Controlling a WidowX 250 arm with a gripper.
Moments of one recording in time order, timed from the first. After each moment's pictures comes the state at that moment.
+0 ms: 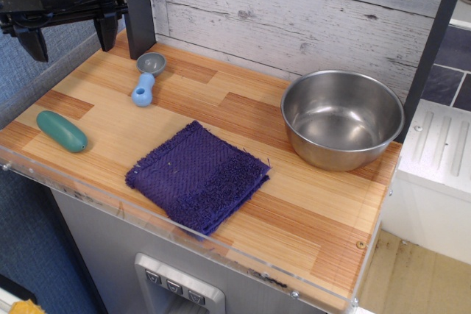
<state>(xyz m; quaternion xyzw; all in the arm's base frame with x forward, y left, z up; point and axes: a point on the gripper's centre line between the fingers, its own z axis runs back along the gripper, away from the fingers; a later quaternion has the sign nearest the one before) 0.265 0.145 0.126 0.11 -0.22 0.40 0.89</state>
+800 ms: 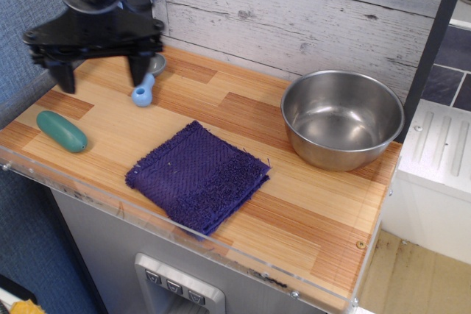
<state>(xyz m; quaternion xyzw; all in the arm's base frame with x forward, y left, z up) 0.254 0.089 0.116 0.11 -0.21 0.35 0.91</state>
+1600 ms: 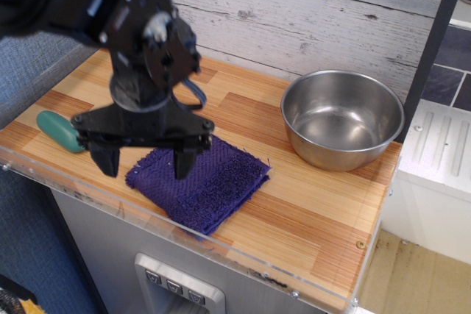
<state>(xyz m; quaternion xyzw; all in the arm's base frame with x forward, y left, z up) 0.220 0.032 0.065 0.09 -0.15 0.25 0.95</state>
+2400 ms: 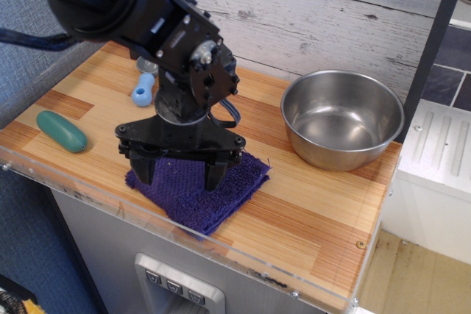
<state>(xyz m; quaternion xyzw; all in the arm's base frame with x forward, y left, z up) 0.243 0.017 0.038 0.08 -0.13 0.21 0.97</state>
